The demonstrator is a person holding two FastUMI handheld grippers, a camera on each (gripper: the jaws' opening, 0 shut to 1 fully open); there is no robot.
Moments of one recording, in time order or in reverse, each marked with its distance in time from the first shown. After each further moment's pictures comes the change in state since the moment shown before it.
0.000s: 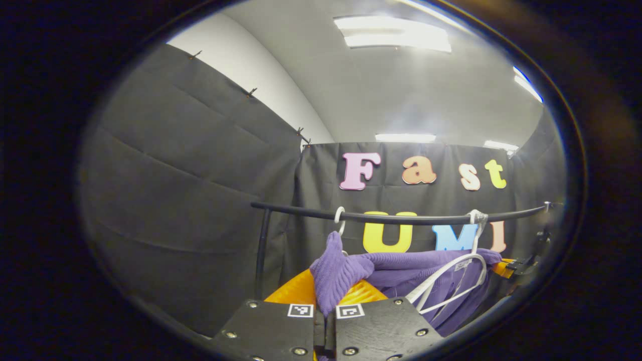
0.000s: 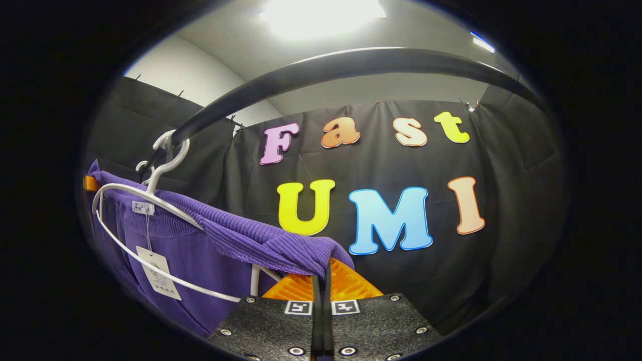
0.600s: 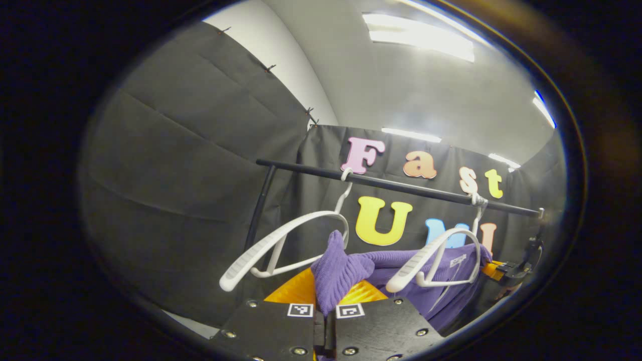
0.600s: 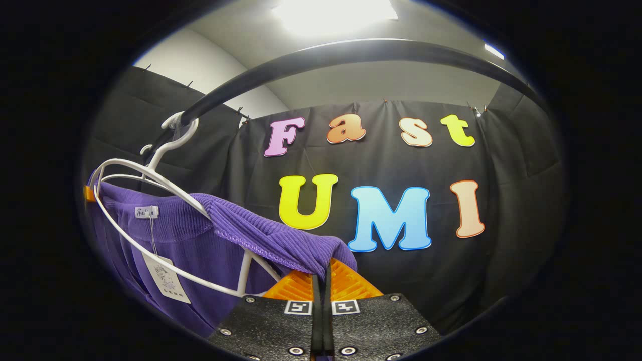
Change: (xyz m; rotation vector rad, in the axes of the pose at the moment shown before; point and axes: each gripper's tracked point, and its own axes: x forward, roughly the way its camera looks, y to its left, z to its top) left arm -0.012 0.001 -0.066 -0.127 0.088 -0.012; right arm -0.003 -0.006 -0.017 -0.047 0.024 0.017
